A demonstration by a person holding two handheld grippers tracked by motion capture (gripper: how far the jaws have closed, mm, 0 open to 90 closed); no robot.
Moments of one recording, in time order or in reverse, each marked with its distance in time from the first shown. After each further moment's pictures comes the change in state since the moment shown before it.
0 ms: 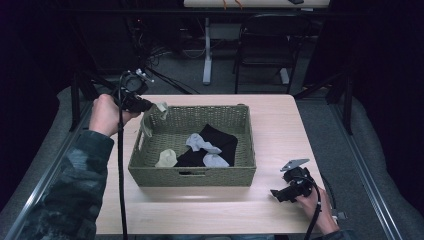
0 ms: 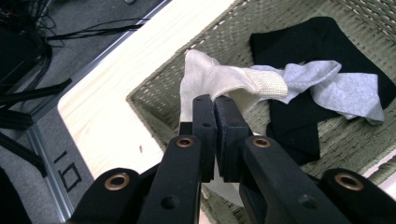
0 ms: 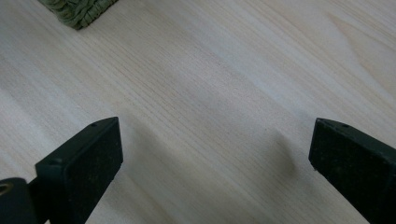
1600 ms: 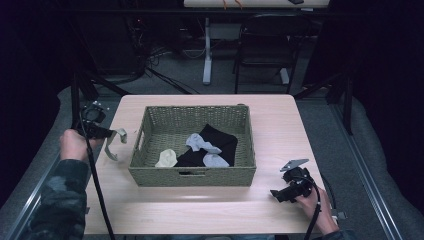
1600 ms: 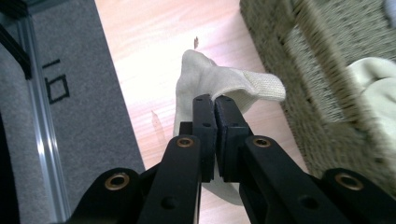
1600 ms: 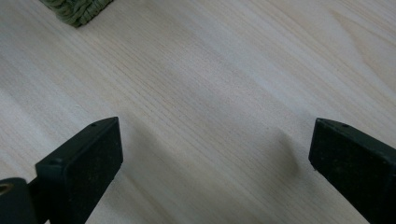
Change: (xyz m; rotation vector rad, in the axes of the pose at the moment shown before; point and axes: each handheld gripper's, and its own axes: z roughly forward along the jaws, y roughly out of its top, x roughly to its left) left arm 0.077 -0.143 0.077 0.155 0.045 -0.335; right arm 0.001 0.000 0.002 0.004 0.002 0.008
